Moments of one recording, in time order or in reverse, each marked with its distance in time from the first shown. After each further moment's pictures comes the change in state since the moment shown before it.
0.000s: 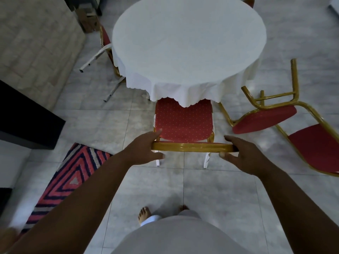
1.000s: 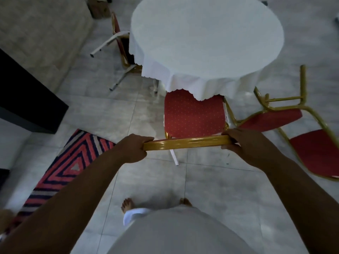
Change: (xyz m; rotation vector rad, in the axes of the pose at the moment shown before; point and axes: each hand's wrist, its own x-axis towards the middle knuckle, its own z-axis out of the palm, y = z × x) left_hand -0.083 -0.075 -0.027 0.124 -0.032 -0.160; right_hand -0.004 -0.103 0.020 -0.403 0.013 -0.353
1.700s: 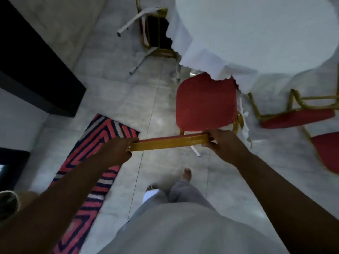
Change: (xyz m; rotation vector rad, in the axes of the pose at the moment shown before) left_hand -0.069 -0.275 -0.055 0.007 -0.041 -0.123; right_hand 0.155 -0.215 0.132 0.157 -0.064 0.004
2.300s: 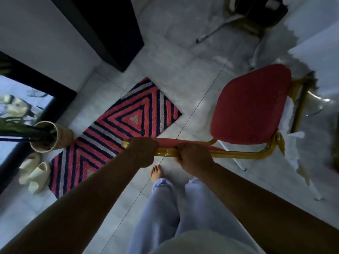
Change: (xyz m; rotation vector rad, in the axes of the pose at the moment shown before) left_hand 0.039 -0.122 0.067 0.076 -0.118 -0.270; right_hand 0.152 -0.129 0.239 -0.155 -0.367 -0.290
